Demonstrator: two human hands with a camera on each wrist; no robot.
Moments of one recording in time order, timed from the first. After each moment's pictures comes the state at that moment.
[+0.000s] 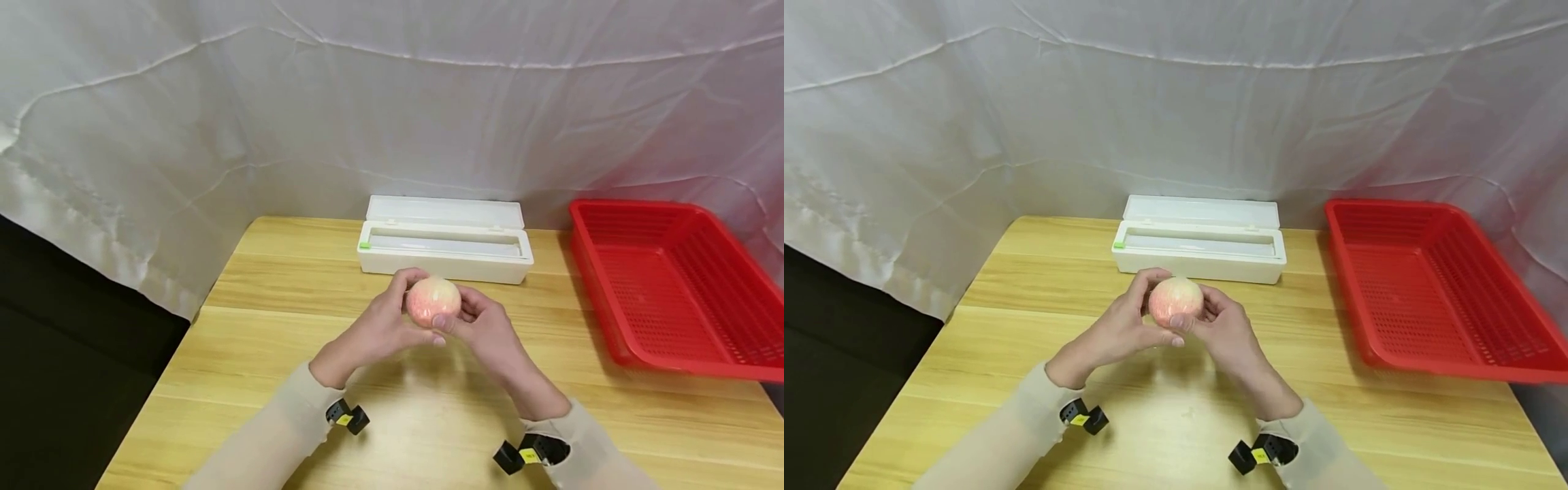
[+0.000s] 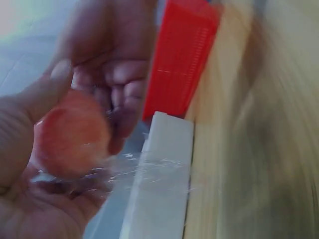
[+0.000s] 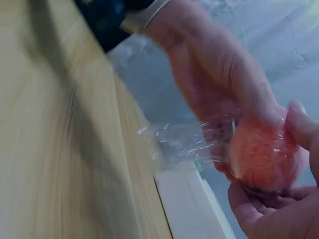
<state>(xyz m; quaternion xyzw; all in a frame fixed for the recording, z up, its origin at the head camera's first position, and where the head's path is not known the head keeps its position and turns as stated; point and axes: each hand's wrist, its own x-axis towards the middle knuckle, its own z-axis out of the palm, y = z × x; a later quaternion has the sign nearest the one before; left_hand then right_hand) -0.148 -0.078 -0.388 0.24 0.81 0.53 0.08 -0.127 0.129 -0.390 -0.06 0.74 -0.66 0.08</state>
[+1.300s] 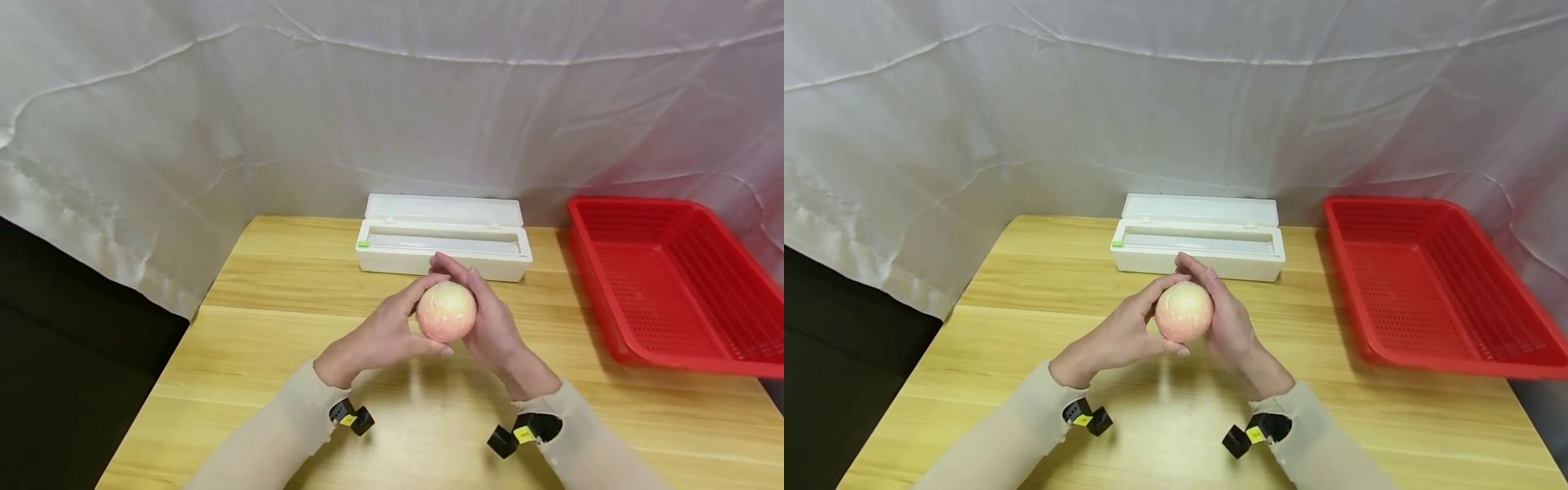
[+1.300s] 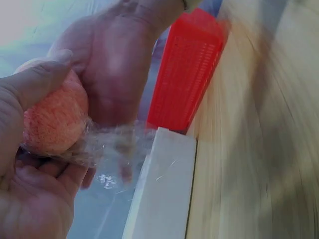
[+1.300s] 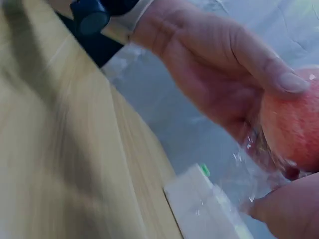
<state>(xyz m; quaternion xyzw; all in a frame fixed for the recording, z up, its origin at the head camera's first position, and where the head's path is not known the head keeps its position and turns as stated) -0.141 -0.070 -0.383 0.30 0.79 0.52 0.08 -0.140 0.124 -0.386 -0.15 0.59 -0.78 0.10</state>
